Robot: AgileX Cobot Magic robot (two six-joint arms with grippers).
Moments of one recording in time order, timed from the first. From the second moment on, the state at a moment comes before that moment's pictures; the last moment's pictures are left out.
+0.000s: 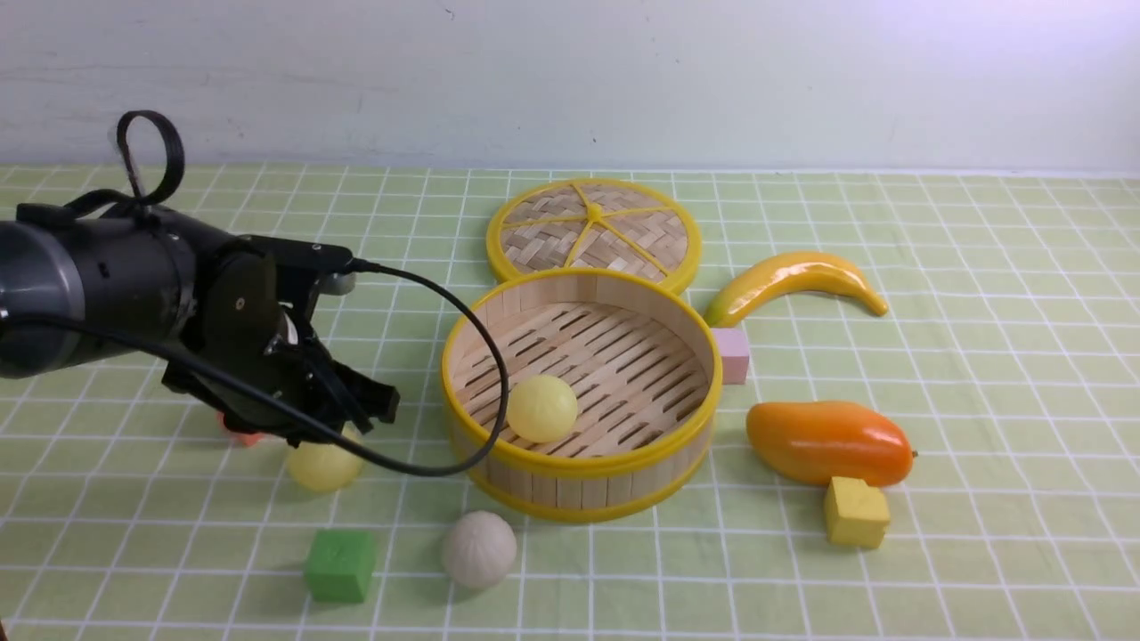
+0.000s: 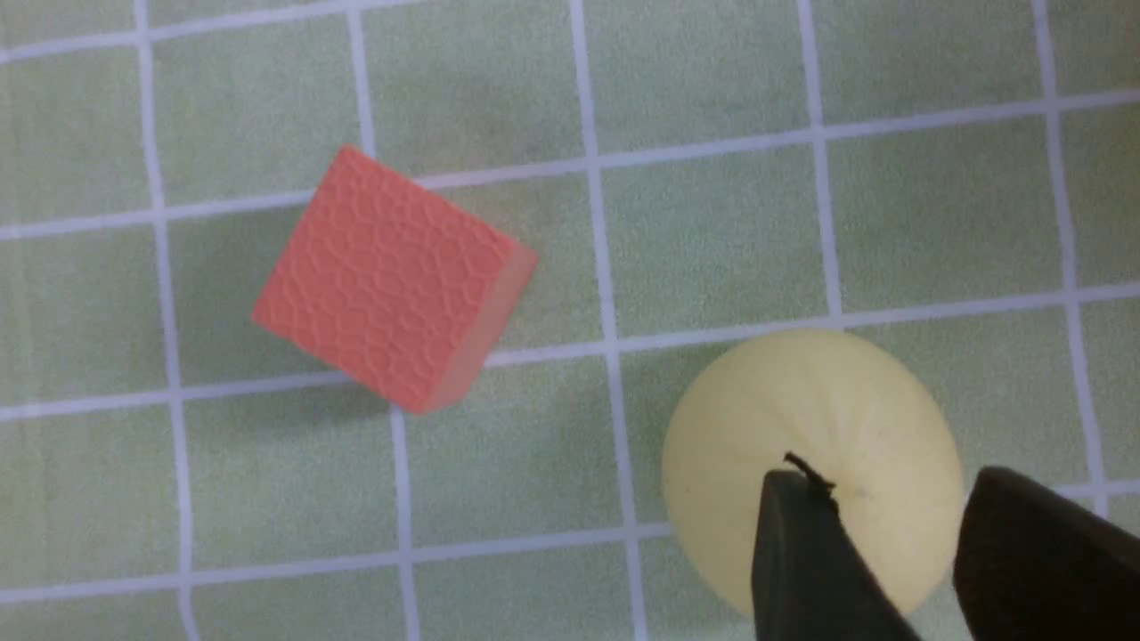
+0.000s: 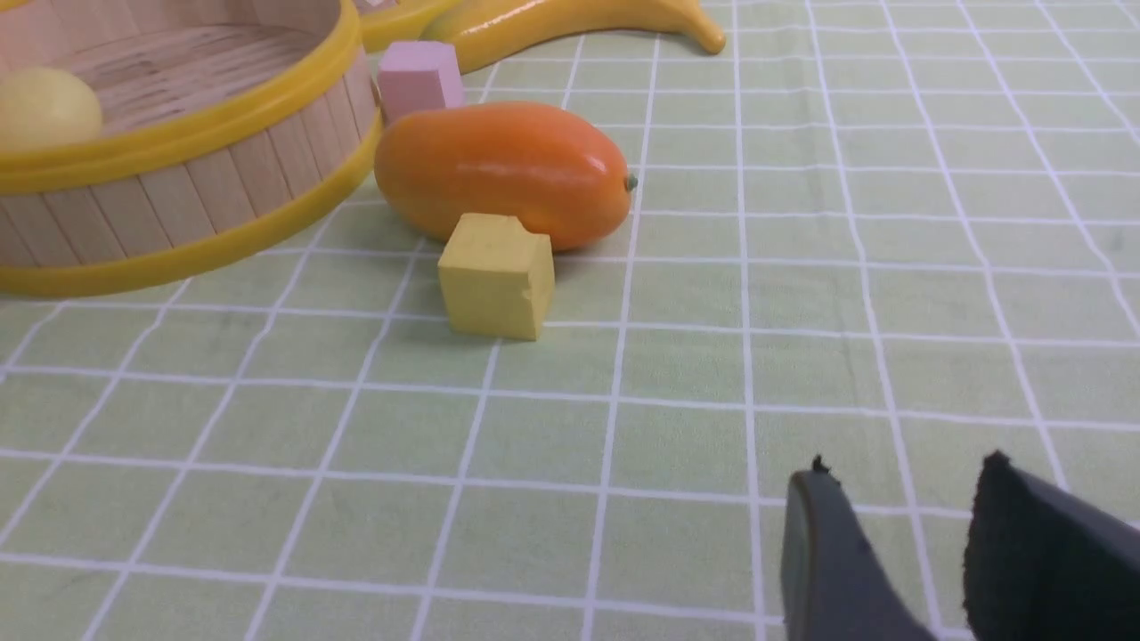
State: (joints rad) right arm 0.09 -0.01 0.02 0.07 0.39 0.00; left arm -0.28 1.76 -1.12 0.20 0.52 -0.29
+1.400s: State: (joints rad) right arm 0.09 -0.01 0.02 0.07 0.39 0.00; left arm -0.41 1.76 -1.49 0.02 0.62 -0.15
